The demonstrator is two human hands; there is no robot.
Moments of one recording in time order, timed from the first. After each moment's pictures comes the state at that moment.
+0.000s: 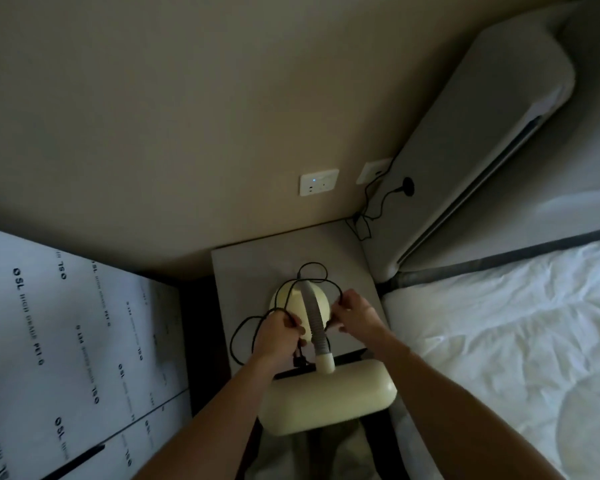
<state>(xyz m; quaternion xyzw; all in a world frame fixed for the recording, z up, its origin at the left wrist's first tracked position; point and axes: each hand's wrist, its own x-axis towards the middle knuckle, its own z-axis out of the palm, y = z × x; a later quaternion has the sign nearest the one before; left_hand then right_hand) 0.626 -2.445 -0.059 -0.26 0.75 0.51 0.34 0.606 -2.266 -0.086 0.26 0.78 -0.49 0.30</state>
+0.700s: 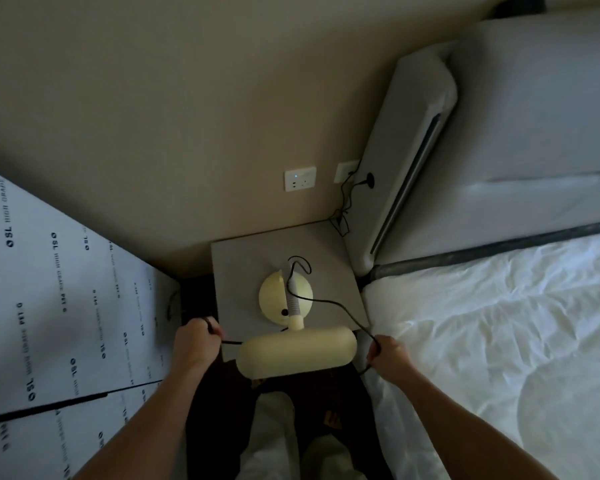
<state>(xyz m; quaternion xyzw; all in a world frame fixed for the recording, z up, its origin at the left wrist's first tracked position) 0.725 -2.521 0.007 -0.23 0.91 0.27 0.22 0.755 -2.157 -0.056 0.21 0.87 -0.30 0.32</state>
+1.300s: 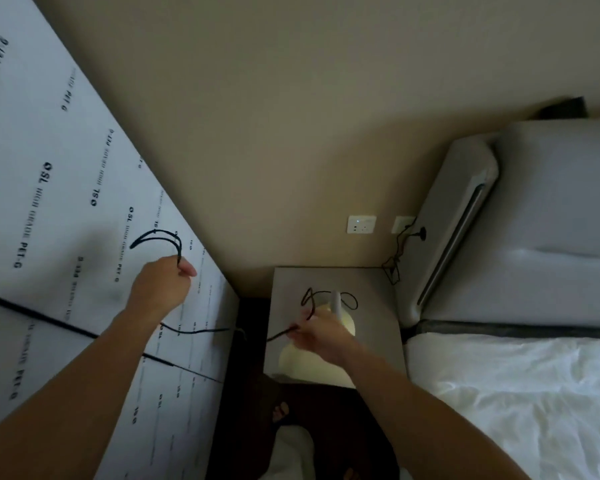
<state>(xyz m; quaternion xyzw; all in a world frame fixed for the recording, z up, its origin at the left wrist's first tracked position) 0.739 -2.624 0.194 -0.28 0.94 0.18 0.03 0.705 -2.343 0.065 0.19 0.52 -0.71 0.43</state>
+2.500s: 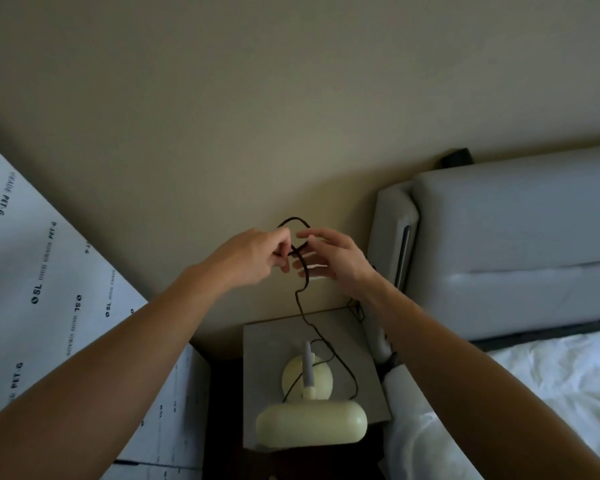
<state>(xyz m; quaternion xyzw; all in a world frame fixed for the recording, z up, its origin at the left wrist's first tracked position) 0.599 -2.445 0.320 0.17 0.97 0.15 0.08 0.584 -2.253 0.264 -0.09 0.63 -0.75 0.19</state>
